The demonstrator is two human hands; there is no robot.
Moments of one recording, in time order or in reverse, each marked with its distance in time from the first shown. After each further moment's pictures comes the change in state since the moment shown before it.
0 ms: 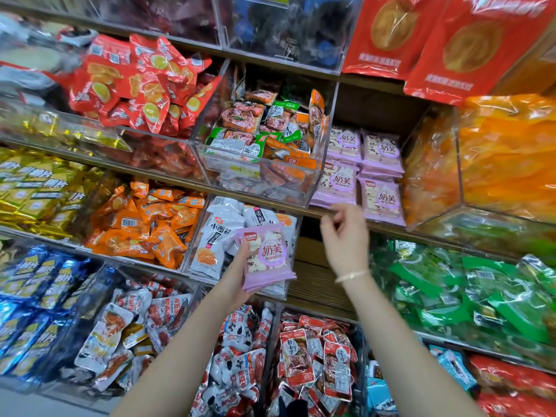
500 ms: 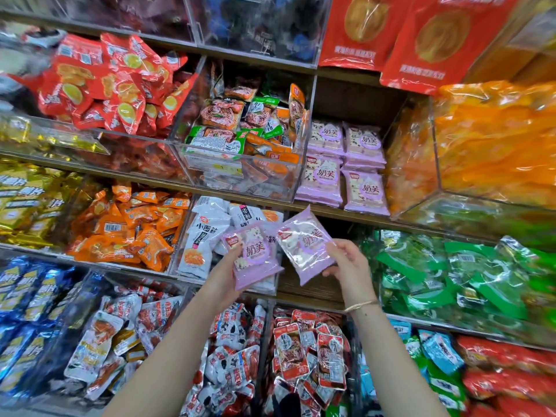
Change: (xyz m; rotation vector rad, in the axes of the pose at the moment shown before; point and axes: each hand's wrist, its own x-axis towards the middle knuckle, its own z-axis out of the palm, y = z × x) left_hand 0.004 -0.003 -0.001 -0.022 0.100 -0.022; right_hand -0.050 0.035 -0.024 0.662 -0.181 0.549
